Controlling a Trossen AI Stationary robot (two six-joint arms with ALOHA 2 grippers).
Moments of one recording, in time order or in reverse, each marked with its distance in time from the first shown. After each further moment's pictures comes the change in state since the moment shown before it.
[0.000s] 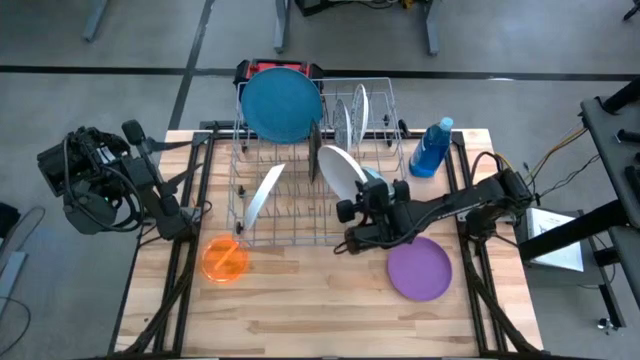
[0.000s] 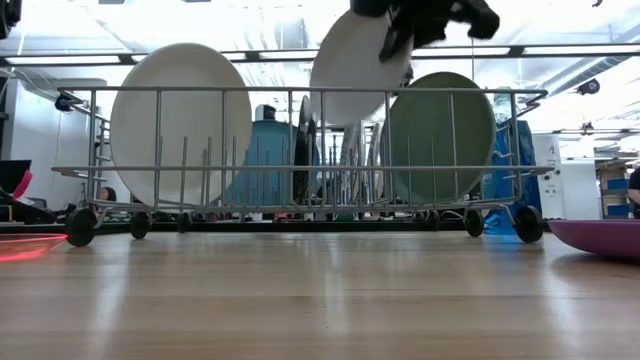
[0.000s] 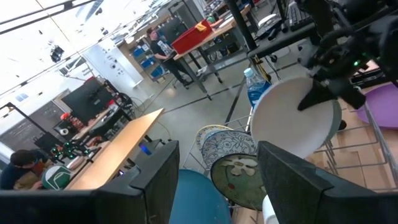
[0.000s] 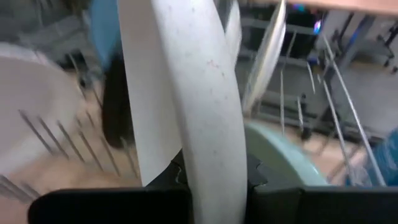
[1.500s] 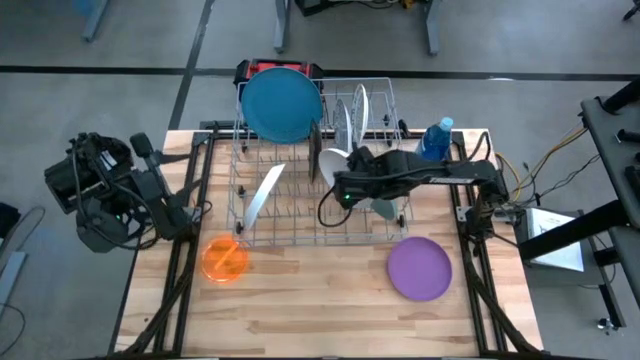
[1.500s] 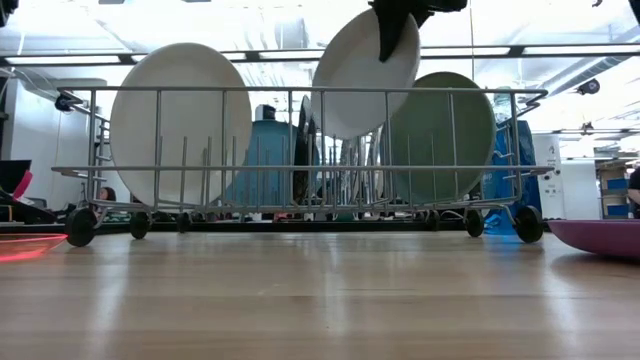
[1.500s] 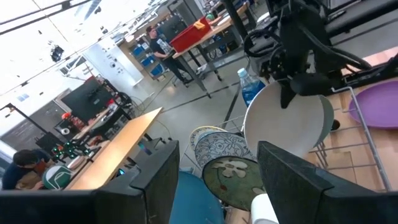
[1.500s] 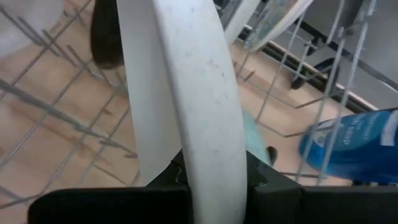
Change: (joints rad) left arm 0.000 0.073 0.000 0.001 0.001 -0.063; right arm -0.221 0.139 0.574 -0.465 -0.583 -0.370
